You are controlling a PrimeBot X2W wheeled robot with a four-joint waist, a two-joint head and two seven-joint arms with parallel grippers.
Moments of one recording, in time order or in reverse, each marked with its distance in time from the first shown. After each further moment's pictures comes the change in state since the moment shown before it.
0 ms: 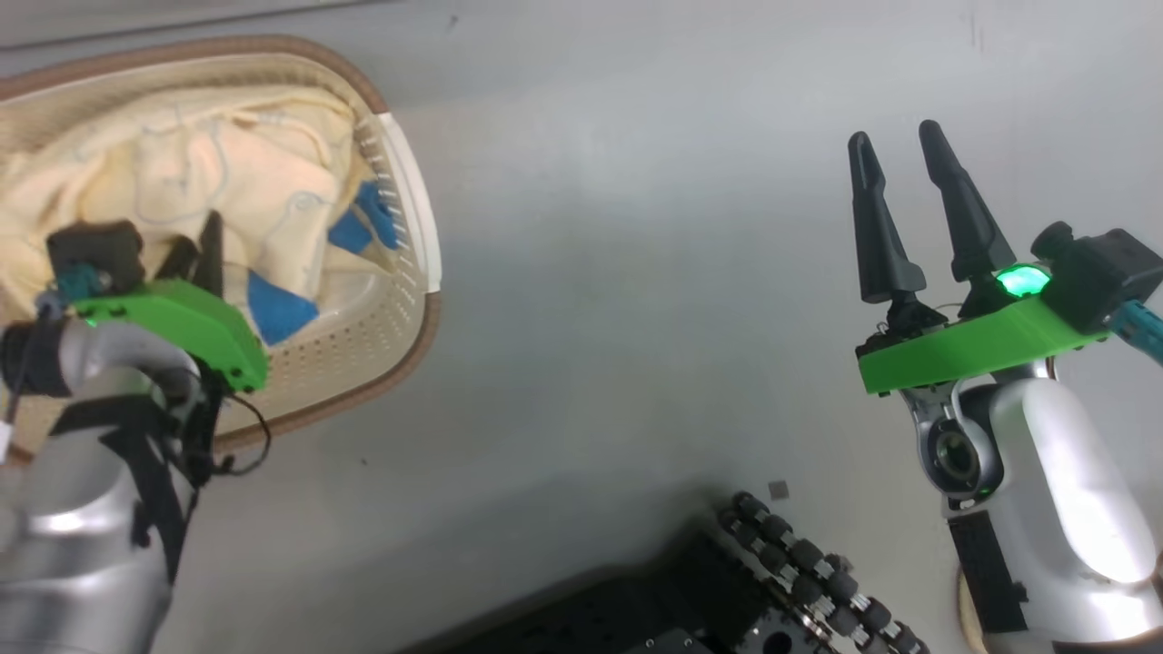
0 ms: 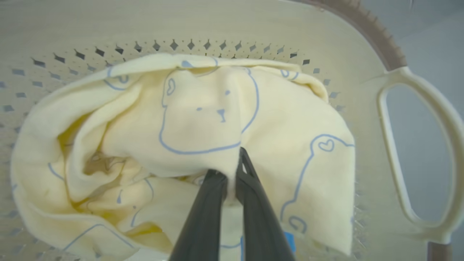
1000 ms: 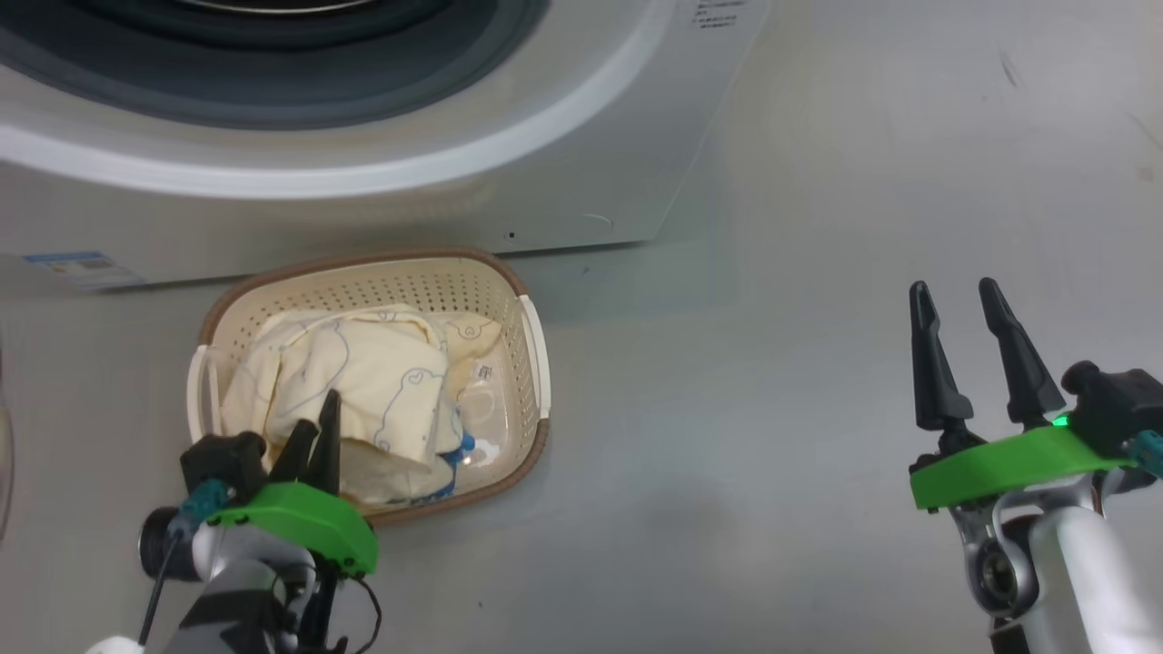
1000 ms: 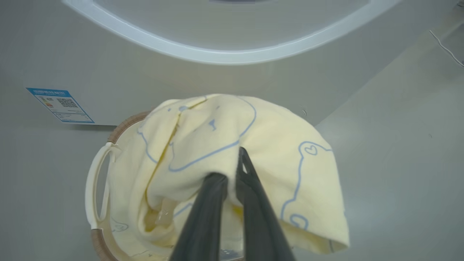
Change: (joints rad) left arm 0.398 -0.109 0.000 -0.226 0.009 0.060 -0.129; right arm 0.228 0.000 -0.140 0.016 -0.110 0.000 0.000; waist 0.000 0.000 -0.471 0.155
